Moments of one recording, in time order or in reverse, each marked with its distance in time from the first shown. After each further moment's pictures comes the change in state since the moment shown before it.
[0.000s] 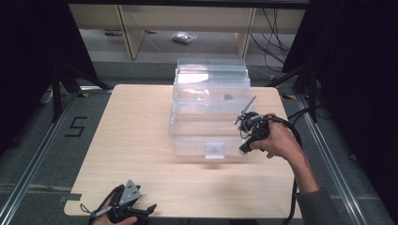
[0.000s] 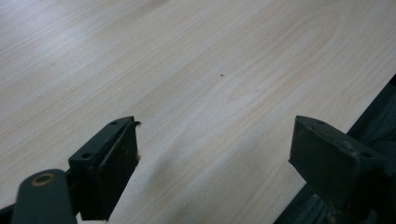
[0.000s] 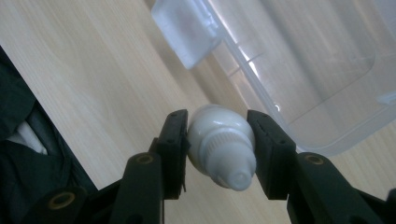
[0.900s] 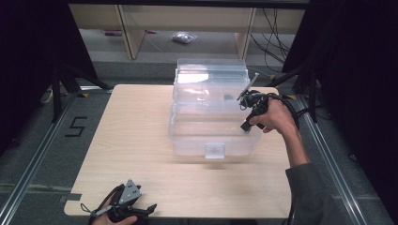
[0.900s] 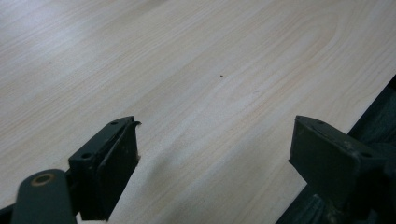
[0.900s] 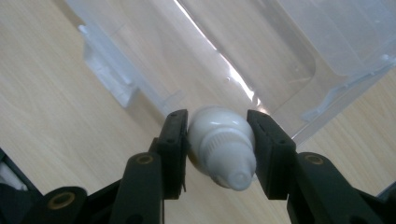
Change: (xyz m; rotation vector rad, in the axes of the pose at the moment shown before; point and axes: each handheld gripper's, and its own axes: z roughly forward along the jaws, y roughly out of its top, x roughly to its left) left arm 0.001 0.000 0.002 0.000 -0.012 -0.013; right arm -0.062 0.030 0.000 -0.007 -0.020 0.115
